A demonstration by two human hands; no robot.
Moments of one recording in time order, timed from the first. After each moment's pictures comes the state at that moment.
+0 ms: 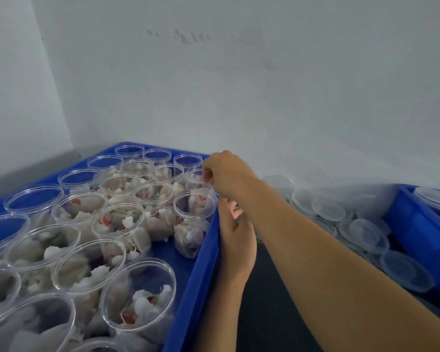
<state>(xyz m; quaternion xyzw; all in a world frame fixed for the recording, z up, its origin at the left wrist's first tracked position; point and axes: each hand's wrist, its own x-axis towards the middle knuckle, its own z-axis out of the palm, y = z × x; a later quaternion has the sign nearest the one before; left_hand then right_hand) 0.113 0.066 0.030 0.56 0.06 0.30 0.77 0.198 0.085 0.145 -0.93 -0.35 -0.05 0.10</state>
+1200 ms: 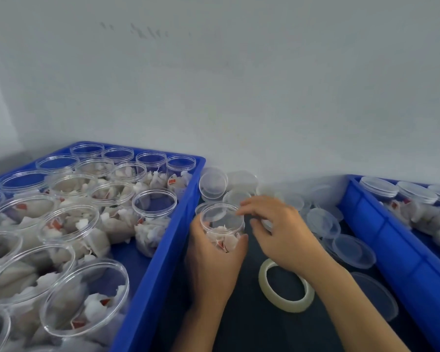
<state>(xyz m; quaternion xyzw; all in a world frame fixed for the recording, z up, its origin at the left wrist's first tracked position) 0.087 0.034 -0.009 0.76 0.17 0.33 0.53 0.145 -0.107 0.063 -0.85 -0.36 -0.16 0.34</state>
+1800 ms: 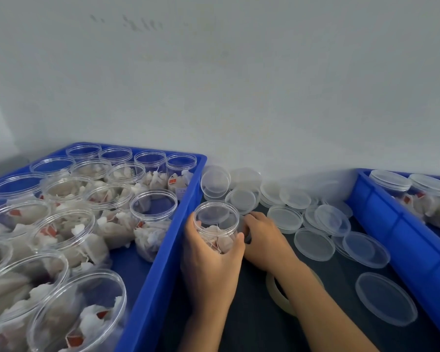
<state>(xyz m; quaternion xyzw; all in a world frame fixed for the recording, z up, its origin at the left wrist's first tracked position) 0.091 0.040 -0.013 0.76 0.20 0.37 0.50 0.194 -0.070 -0.004 -0.95 -0.21 -0.04 0.21</state>
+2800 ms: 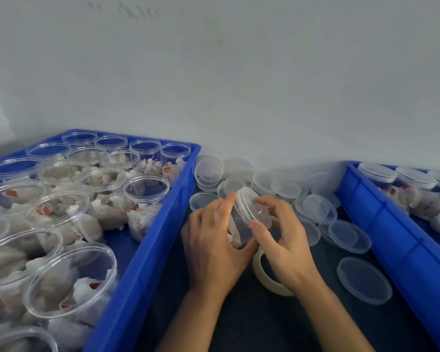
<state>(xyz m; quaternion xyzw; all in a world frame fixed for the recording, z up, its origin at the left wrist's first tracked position) 0.095 0.030 -0.023 0.86 0.04 0.43 0.28 0.116 -0.117 0.014 -0.79 -0.24 -0.16 0.54</state>
